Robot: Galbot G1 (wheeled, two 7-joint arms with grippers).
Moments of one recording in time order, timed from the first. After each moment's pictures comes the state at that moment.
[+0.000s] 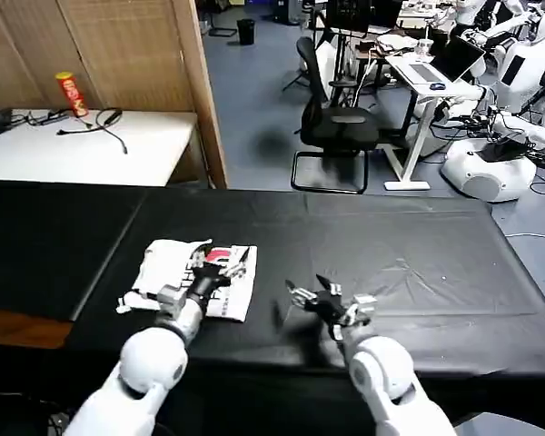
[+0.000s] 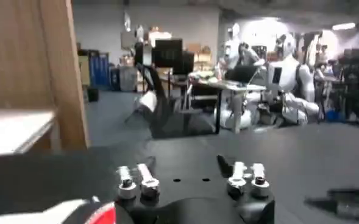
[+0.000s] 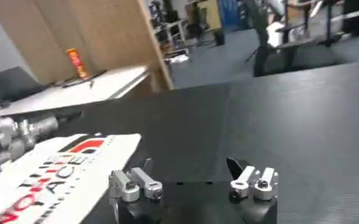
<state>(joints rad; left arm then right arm) 1.16 -1.13 -0.26 -2.00 -0.39 0.30 -0.10 -1.14 1.34 0.21 1.89 0.49 -0.51 0.07</state>
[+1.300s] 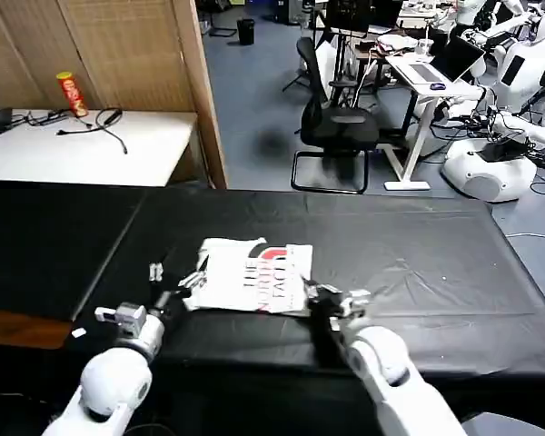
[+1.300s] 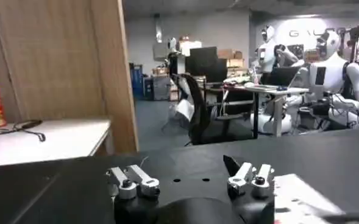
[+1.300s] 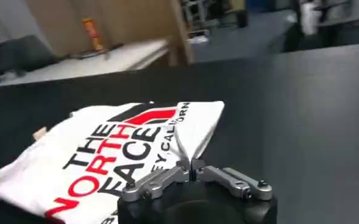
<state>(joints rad) 1.31 -1.11 -0.41 -2.01 -0.37 0.24 -0.10 -1.10 1.24 0.23 1.80 0.54 -0.49 0.09</state>
